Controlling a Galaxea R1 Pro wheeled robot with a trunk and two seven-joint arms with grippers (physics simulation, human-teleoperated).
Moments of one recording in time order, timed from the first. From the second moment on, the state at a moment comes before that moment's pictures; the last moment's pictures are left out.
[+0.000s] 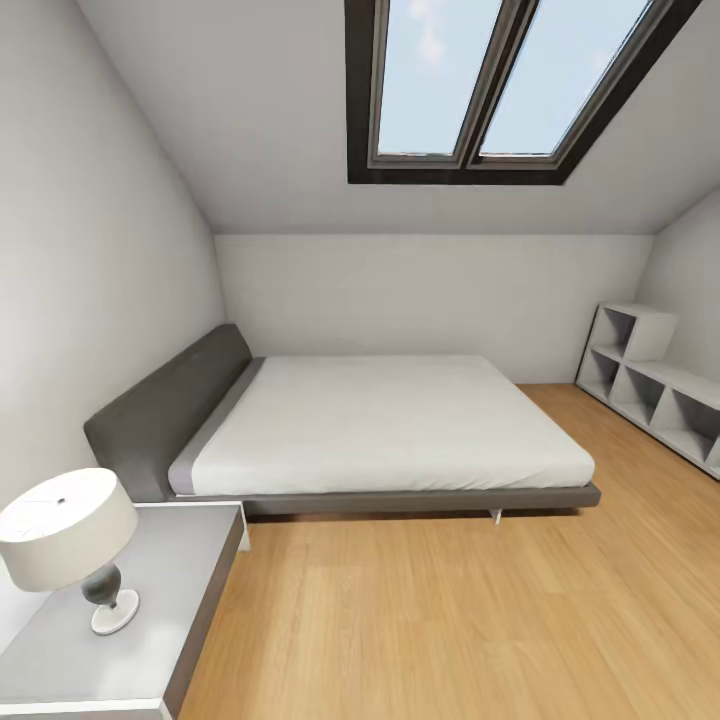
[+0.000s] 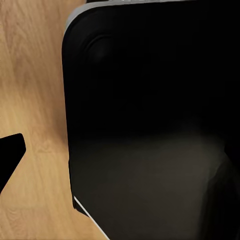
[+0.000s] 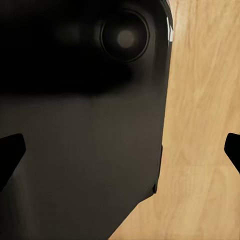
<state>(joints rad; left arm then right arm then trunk) 0.01 0.00 0.01 -0.04 0.00 -0.02 0.00 0.00 -0.01 0.01 0.00 0.01 0.00 0.00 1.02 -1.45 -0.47</state>
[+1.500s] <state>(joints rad) 0.01 0.00 0.01 -0.04 0.00 -0.02 0.00 0.00 0.00 0.01 0.00 0.00 -0.02 0.00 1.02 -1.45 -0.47</state>
